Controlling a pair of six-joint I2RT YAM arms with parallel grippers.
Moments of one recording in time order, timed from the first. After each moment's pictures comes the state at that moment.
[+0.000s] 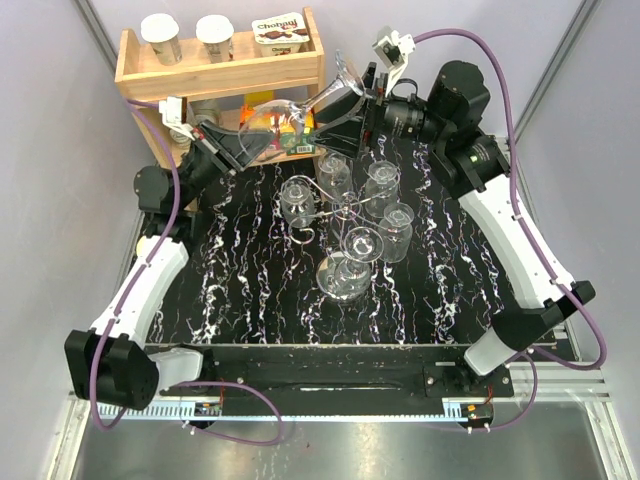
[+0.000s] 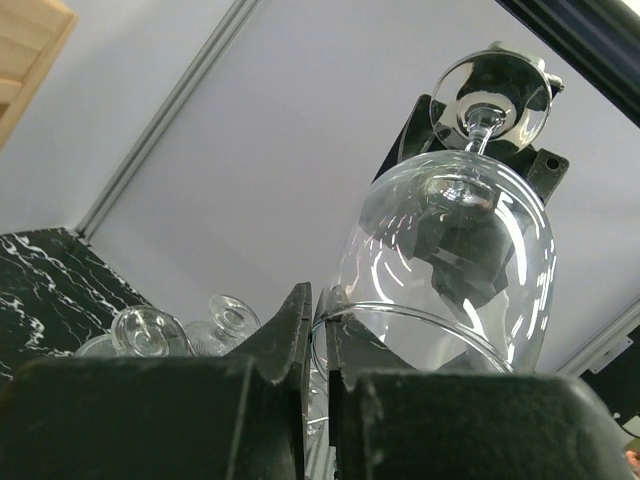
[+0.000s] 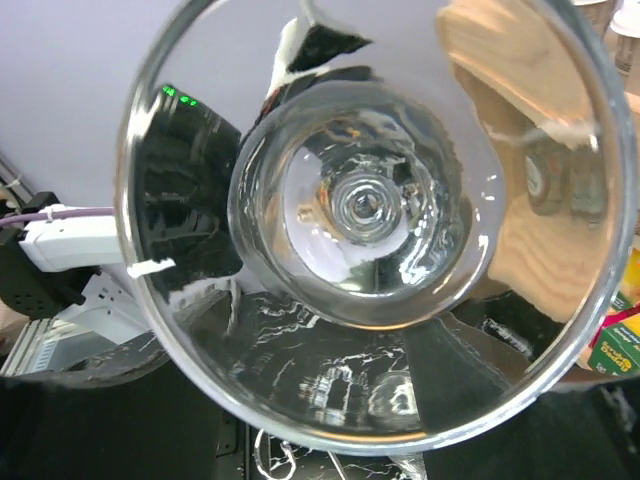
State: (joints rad) left arm -0.17 1.21 1.08 0.75 0.73 -1.21; right arm 0.56 1.59 2.01 -0.21 -0.85 0.36
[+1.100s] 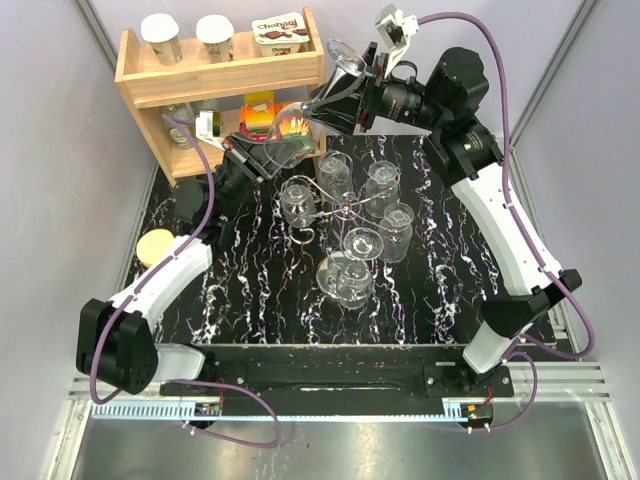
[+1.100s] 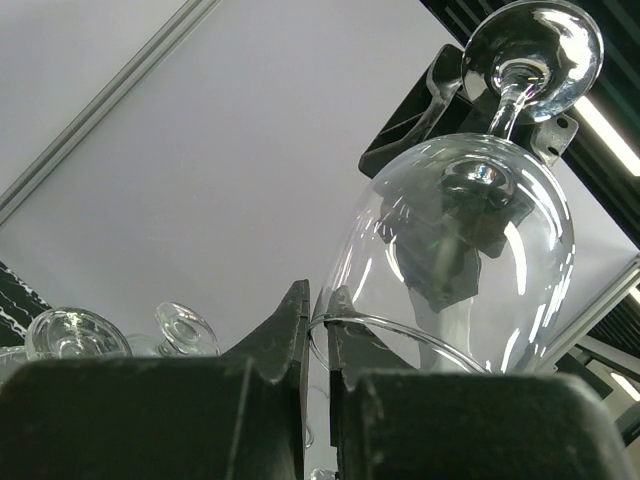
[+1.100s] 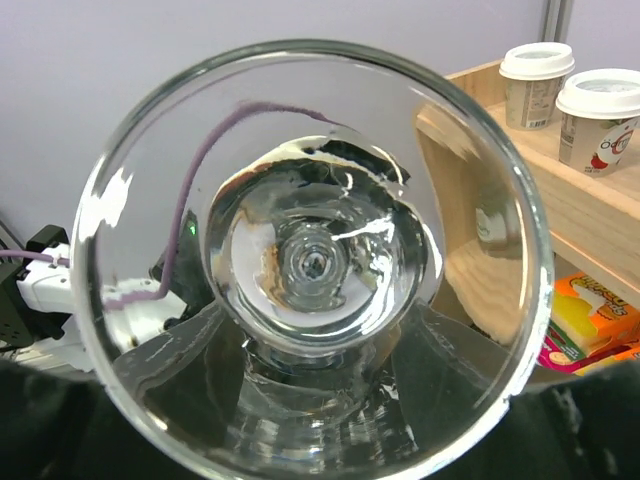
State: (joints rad) left arm -0.35 1.30 0.95 1.00 0.55 -1.34; right arm 0.55 1.69 2.13 -0.14 -0.82 0.38
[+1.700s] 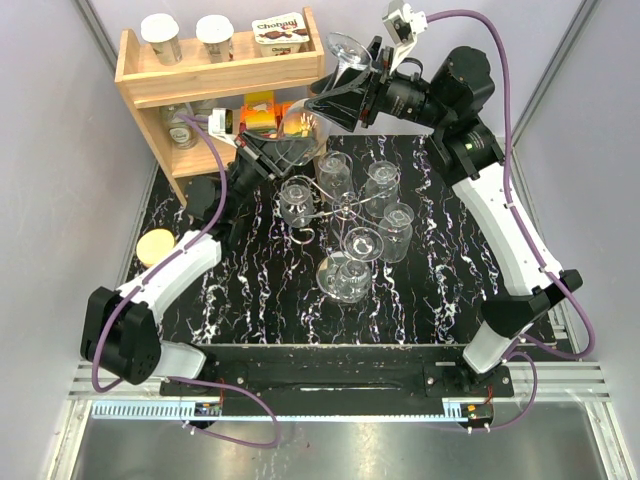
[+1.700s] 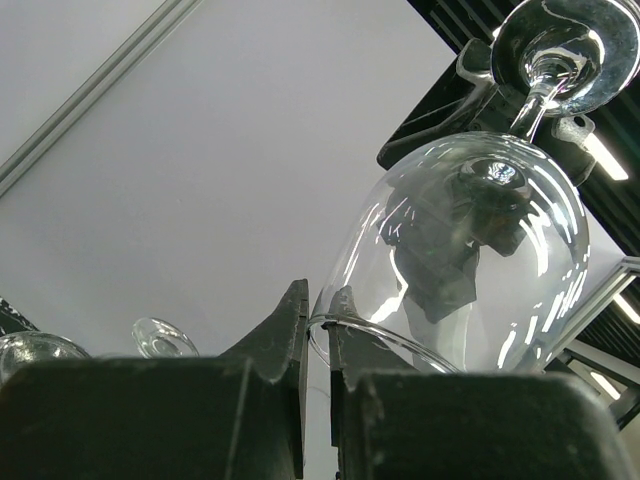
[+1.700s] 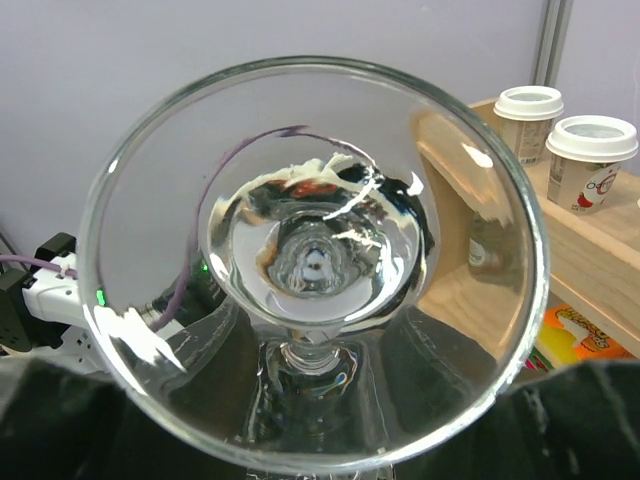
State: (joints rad) left arm -0.43 1.36 0.99 1.02 0.49 -1.33; right arm 0.55 1.69 2.14 -0.07 -0.82 0.38
